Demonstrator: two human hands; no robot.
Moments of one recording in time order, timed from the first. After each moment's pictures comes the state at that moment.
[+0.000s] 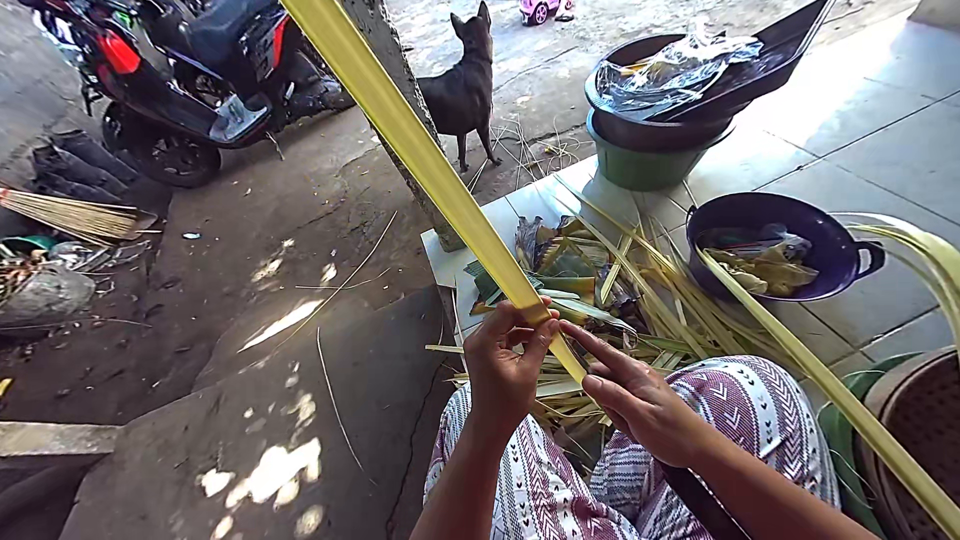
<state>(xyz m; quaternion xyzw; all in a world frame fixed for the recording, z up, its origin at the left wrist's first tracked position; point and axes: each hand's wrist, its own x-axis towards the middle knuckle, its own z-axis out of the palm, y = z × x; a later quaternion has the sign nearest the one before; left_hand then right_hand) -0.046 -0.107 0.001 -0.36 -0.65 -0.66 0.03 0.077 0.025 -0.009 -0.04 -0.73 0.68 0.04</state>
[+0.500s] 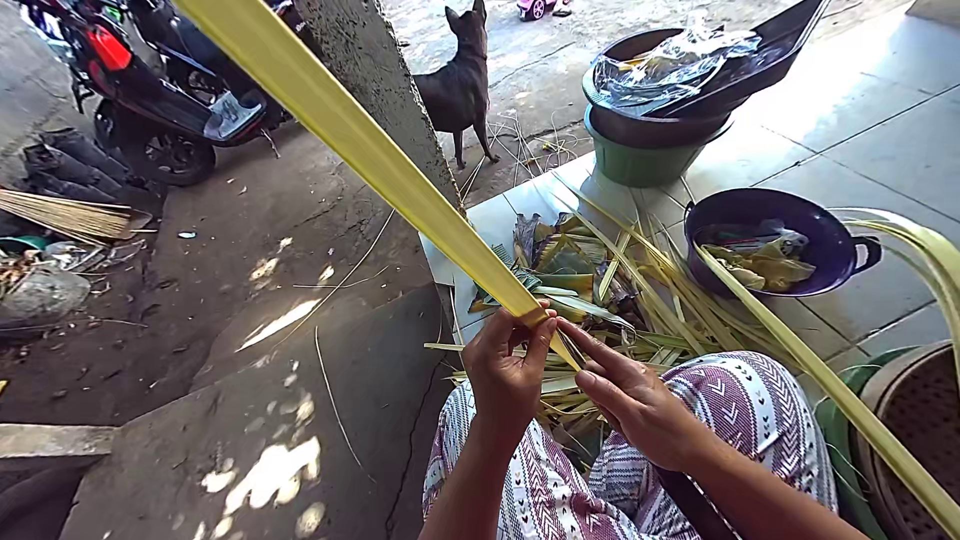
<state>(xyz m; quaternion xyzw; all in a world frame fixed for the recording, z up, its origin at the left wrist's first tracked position) -0.040 -0.104 -0.008 -0.37 -0.66 -0.65 0.11 0.080 0.016 -0.004 -0.07 -0.73 0.67 0.05</state>
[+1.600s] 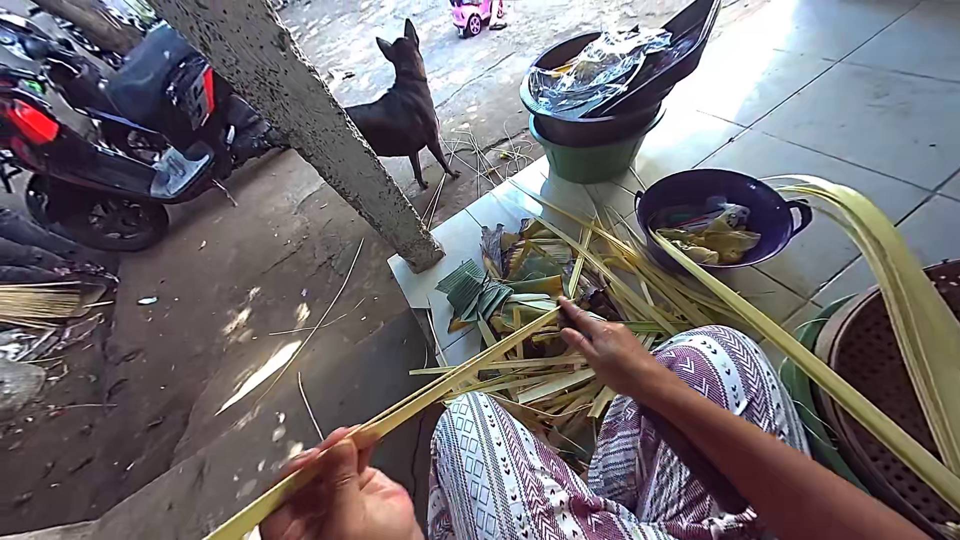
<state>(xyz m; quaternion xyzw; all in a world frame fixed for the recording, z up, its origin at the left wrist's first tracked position) -0.025 -0.182 0.015 -0.16 -0.58 -0.75 0.27 0.057 0.066 -0.041 -0.21 -0.88 0.43 0.04</state>
